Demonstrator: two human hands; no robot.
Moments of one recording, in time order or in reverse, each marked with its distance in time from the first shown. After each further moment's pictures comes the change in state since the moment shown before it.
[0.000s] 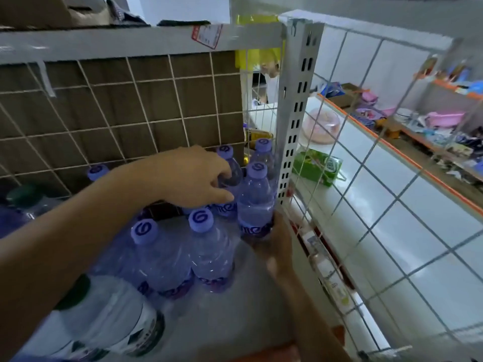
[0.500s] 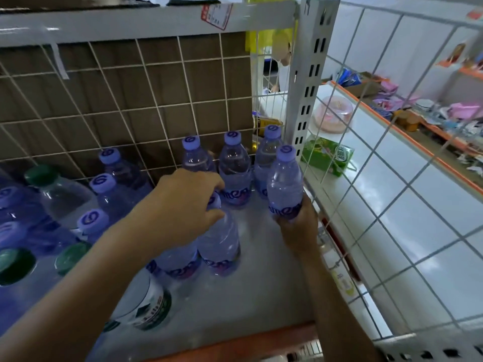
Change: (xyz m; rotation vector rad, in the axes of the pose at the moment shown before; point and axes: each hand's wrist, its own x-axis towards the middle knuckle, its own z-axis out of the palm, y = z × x) left_hand -0.043 0.023 0.050 -0.172 0.226 -0.206; right_hand 0.012 0.005 -0.029 0.149 0.268 -0.184
